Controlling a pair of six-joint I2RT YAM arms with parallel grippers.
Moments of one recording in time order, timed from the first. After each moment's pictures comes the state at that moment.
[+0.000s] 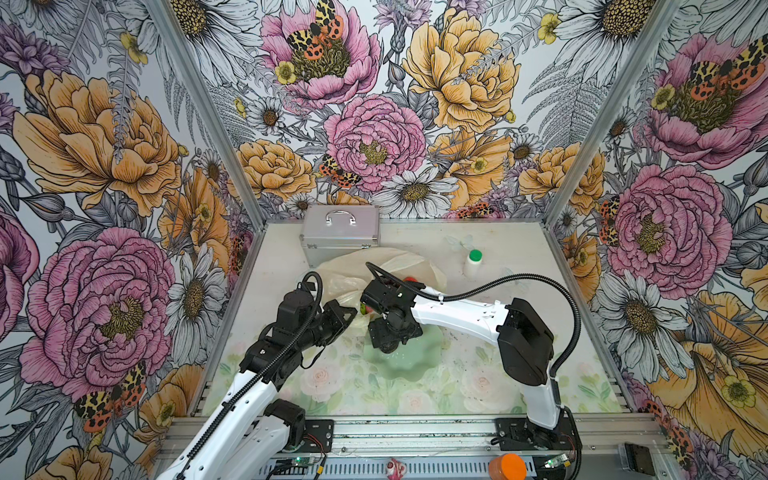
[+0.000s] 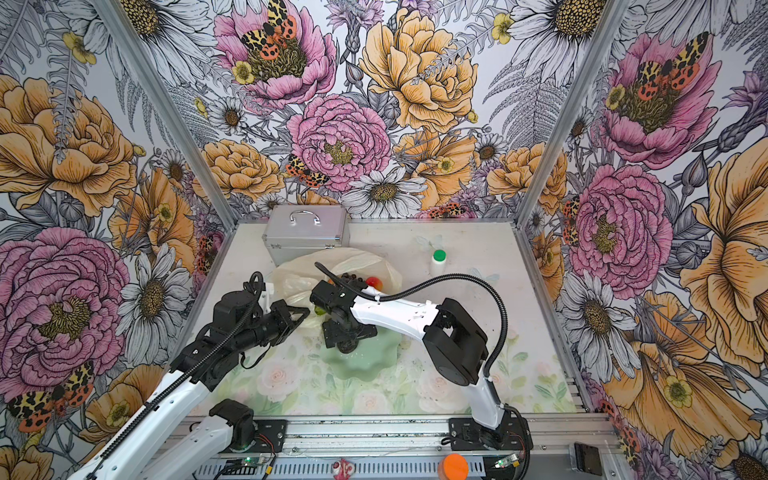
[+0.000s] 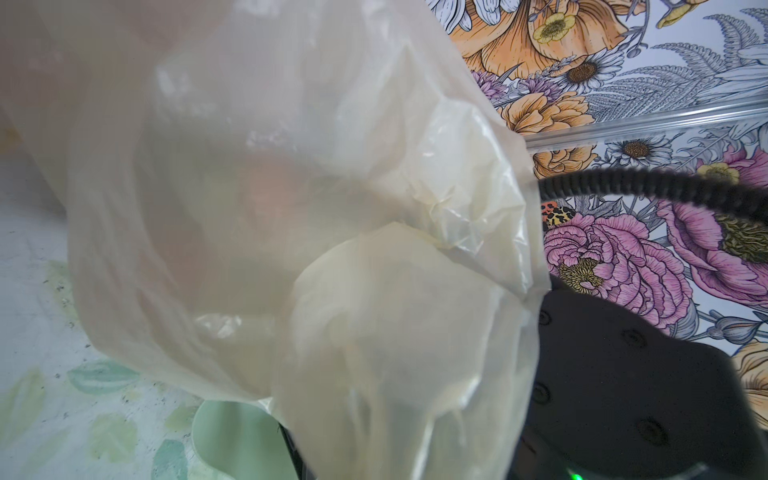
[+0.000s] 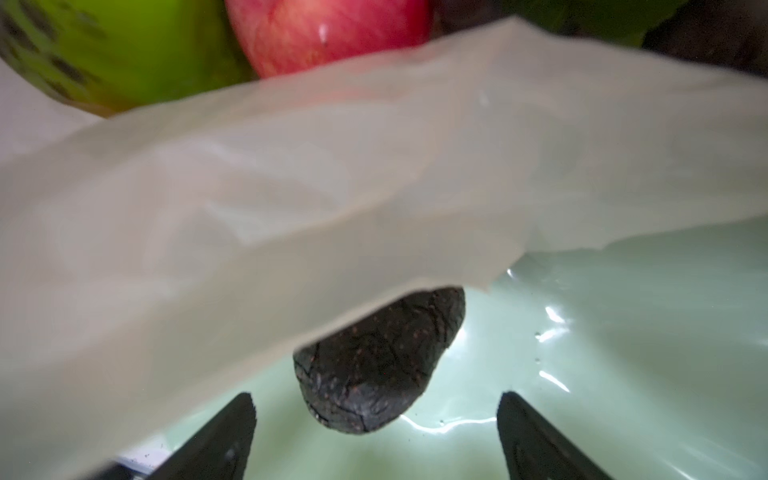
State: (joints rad) left arm -0.37 0.73 0.63 -0.43 0.32 -1.08; right arm 1.00 2.03 1.66 -1.03 0.00 0.70
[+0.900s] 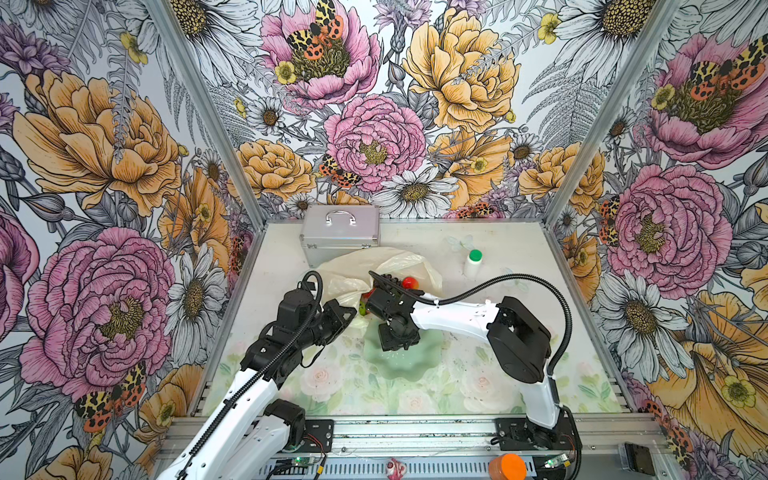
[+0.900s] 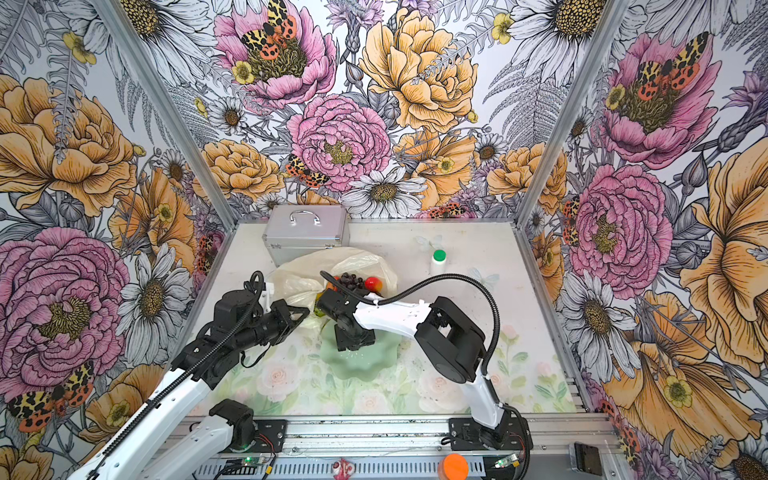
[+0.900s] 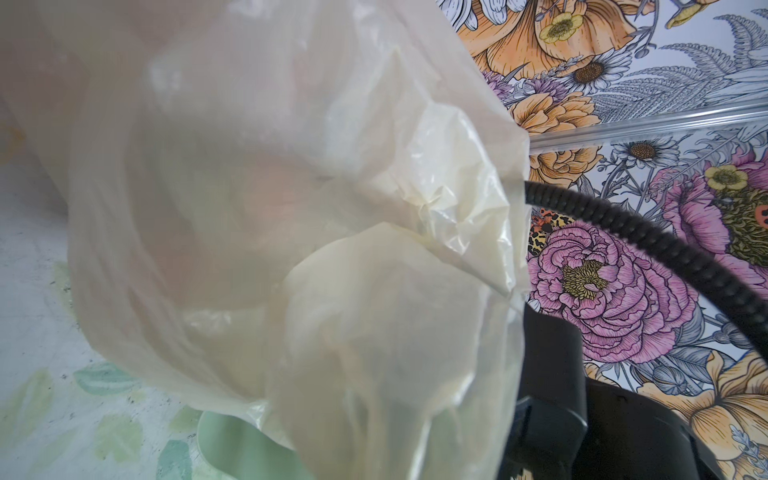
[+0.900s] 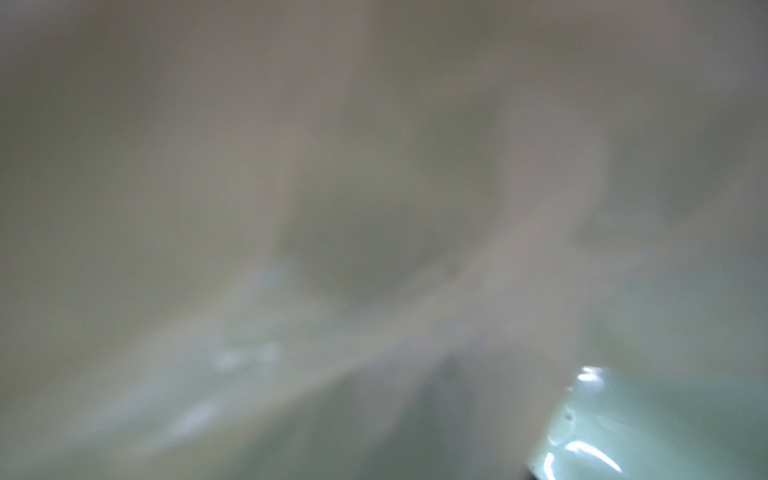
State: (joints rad) left arm -0.35 0.75 0.63 -0.43 0.33 -1.07; right arm 0.98 2.03 1.51 -0.89 -0.01 0.73
